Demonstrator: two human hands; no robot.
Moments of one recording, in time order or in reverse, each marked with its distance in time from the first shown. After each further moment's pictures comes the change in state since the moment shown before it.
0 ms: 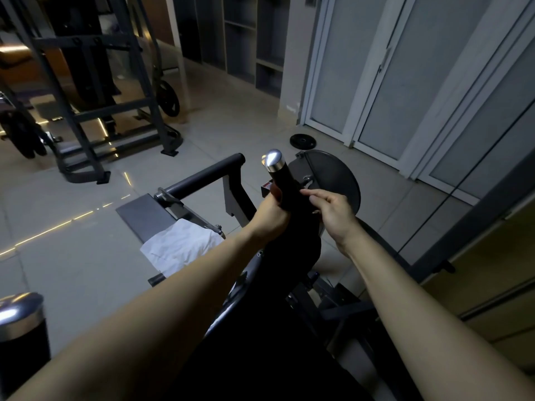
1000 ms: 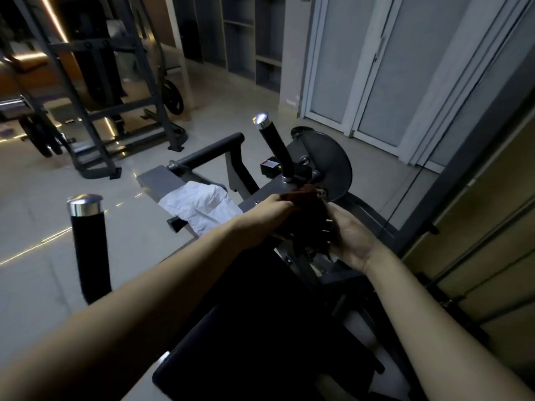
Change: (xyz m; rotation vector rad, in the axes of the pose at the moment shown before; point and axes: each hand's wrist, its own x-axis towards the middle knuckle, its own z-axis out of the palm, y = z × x) left_hand -0.119 0.038 0.027 -0.194 -0.220 -0.360; right_hand -0.168 0.011 -0.028 0.379 -0.253 0.230
